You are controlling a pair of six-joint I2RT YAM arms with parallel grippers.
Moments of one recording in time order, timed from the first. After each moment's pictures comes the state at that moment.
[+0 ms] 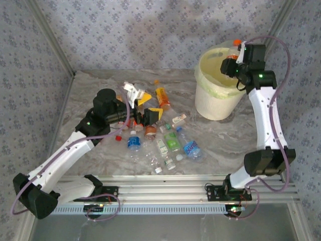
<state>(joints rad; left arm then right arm) -0.64 1.10 1.07 -0.14 0.50 -0.20 0.00 1.57 1.84 -0.86 -0.04 0.21</state>
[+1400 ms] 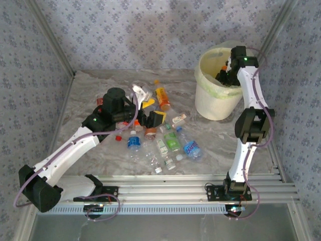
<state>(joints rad) -0.66 1.18 1.10 -0.24 0.48 -0.14 -0.04 2.08 2.15 -1.23 -0.09 0.19</state>
